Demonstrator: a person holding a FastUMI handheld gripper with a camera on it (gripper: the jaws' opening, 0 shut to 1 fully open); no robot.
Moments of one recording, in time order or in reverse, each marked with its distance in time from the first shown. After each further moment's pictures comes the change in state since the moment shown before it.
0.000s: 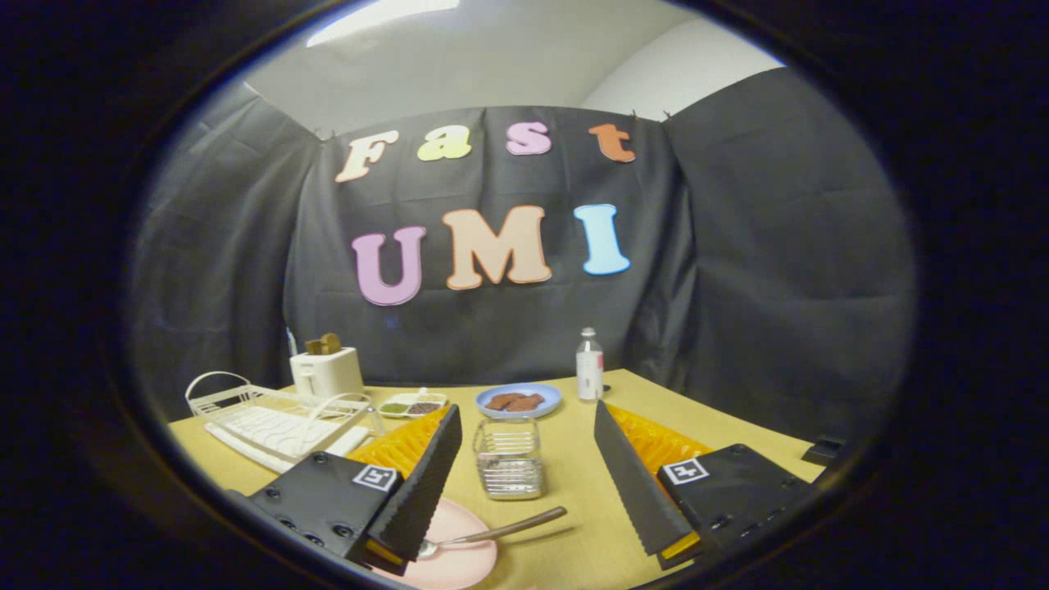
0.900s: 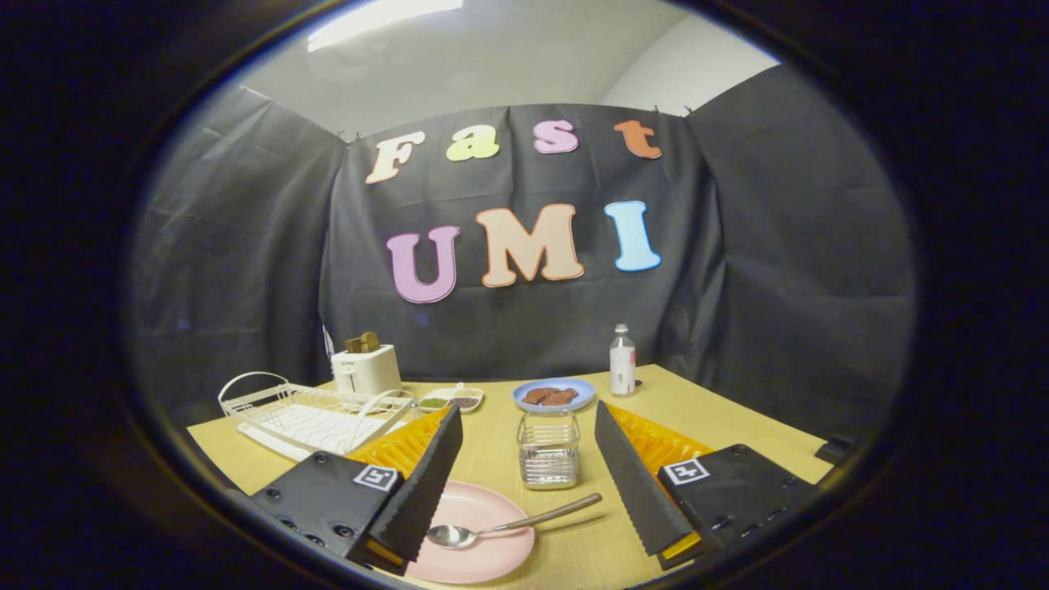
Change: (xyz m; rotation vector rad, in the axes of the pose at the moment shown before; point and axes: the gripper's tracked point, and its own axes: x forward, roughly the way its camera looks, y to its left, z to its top) arm -0.019 0.015 0.007 0.022 0.031 0.058
